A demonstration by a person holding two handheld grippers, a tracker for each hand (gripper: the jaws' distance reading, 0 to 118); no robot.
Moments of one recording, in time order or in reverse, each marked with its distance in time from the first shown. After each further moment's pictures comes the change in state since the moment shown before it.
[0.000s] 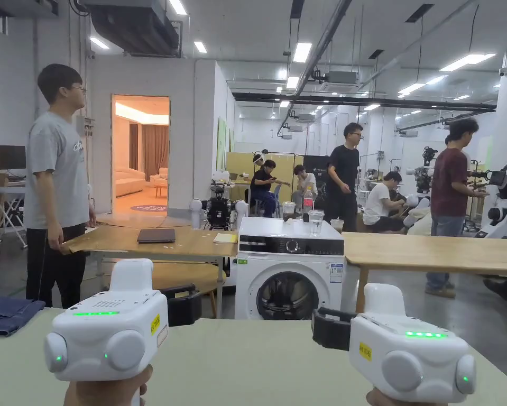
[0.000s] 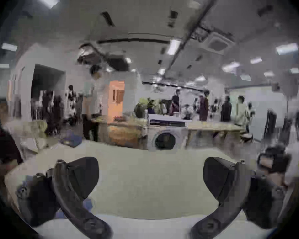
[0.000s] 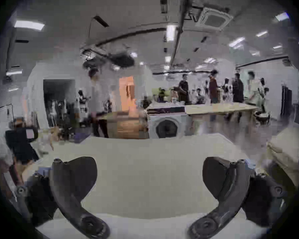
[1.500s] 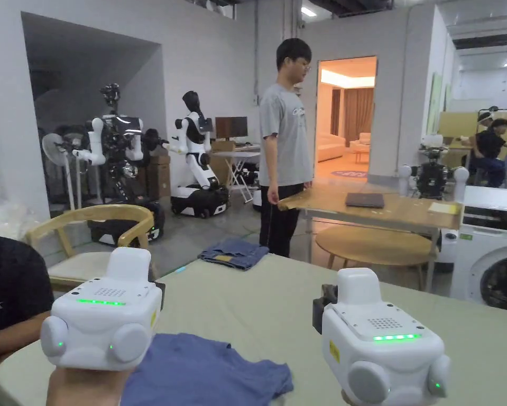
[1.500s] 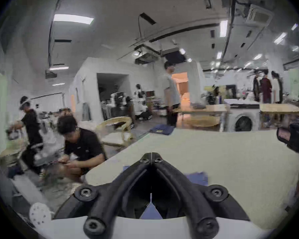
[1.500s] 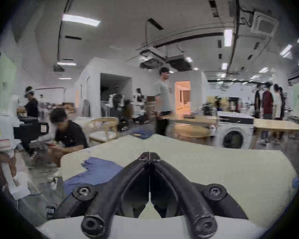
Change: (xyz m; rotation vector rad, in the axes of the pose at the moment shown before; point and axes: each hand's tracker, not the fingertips) left arm -0.235 -0.033 0.200 -0.120 0.710 -0.172; right arm -0.326 -0.079 -0.002 0.032 0.567 0.149
